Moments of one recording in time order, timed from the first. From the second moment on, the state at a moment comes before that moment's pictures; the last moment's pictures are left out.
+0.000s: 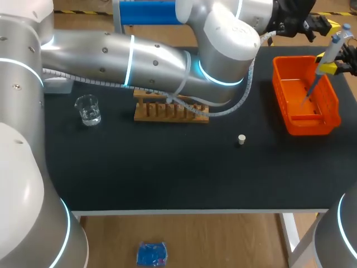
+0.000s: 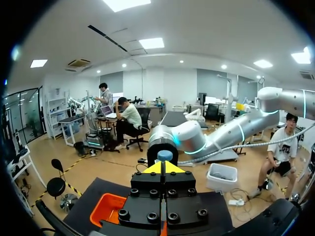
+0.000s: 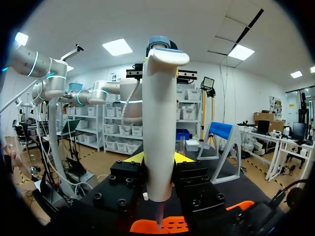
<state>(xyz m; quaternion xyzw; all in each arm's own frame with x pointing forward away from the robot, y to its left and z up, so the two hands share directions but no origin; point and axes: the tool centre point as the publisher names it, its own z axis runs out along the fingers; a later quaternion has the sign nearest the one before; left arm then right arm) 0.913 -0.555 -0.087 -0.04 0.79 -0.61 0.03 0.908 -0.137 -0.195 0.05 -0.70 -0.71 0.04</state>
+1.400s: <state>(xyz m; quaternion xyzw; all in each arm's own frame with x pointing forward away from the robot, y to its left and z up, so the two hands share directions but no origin) 0.910 -0.557 -0.107 -0.06 0.80 -0.60 0.00 0.907 -0.138 -0.201 0.05 -0.70 -0.71 0.03</state>
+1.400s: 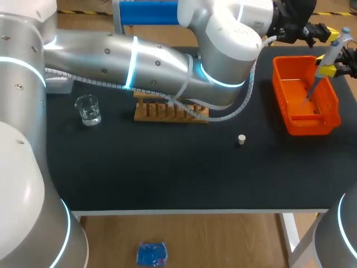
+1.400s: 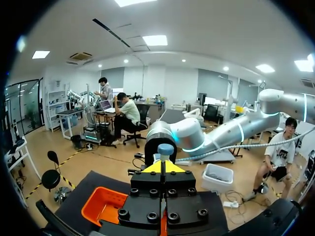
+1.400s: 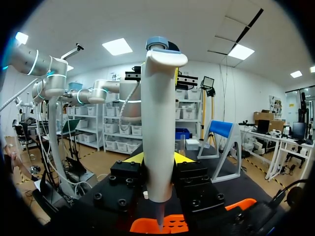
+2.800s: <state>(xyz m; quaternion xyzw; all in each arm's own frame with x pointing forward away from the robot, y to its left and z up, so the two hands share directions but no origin) 0.915 -0.541 -0.084 -0.06 0.79 -0.61 0.04 0.909 -0.137 -0.195 0.05 -0.70 -0.71 0.03</state>
